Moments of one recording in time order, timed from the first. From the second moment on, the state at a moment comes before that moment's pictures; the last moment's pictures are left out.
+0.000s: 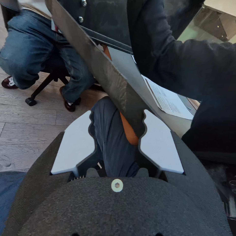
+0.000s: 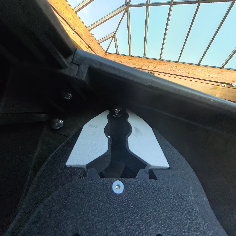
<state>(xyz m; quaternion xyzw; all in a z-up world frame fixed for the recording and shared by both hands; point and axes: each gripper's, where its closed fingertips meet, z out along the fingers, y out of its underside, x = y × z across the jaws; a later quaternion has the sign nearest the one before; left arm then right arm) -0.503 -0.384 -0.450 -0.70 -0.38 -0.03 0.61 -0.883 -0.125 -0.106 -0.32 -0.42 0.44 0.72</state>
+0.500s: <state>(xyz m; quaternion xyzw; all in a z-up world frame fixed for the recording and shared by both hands) -0.477 -0.346 -0.448 -0.83 -0.36 -0.01 0.43 -0.865 -0.124 -0.103 -0.31 -0.40 0.44 0.74</state>
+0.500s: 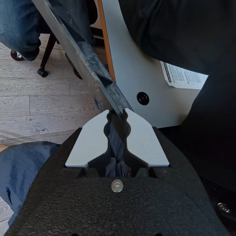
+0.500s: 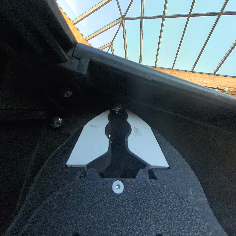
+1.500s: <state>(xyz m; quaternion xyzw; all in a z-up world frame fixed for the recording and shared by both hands) -0.475 -0.344 -0.450 -0.85 -0.32 0.04 0.40 -0.869 -0.123 -0.110 -0.31 -0.43 0.46 0.72</state>
